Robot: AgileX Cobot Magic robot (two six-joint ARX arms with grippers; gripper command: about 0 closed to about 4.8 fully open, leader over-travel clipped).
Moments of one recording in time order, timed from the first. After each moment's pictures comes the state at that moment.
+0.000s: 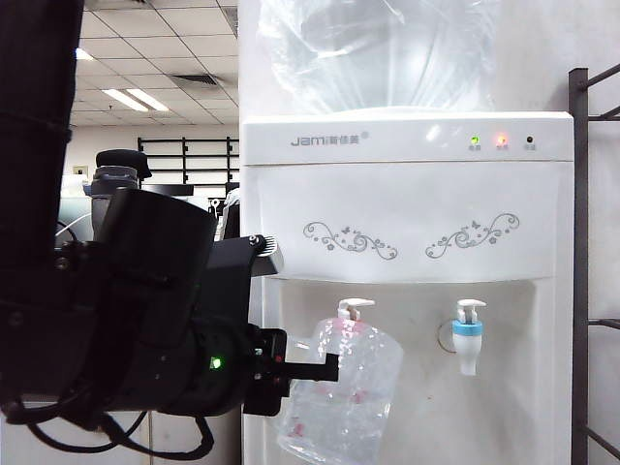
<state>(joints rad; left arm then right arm) -0.78 2.23 0.59 1.36 -0.29 -0.16 0.64 0.65 0.62 -0.09 -0.03 -0.04</state>
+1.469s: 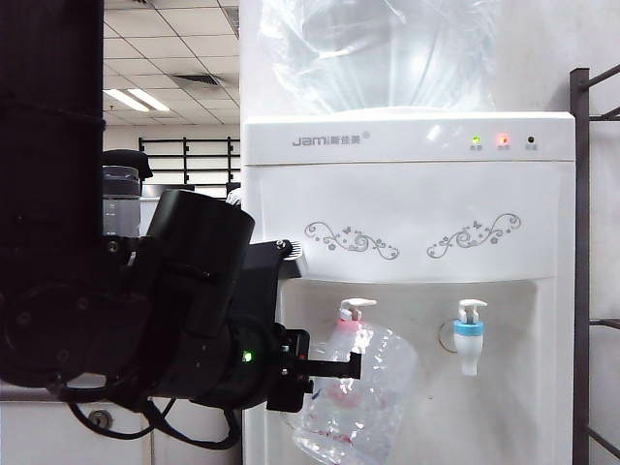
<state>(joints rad) -0.78 2.23 0.70 1.21 -0.28 -0.16 0.64 0.65 0.62 -0.09 -0.03 -0.04</state>
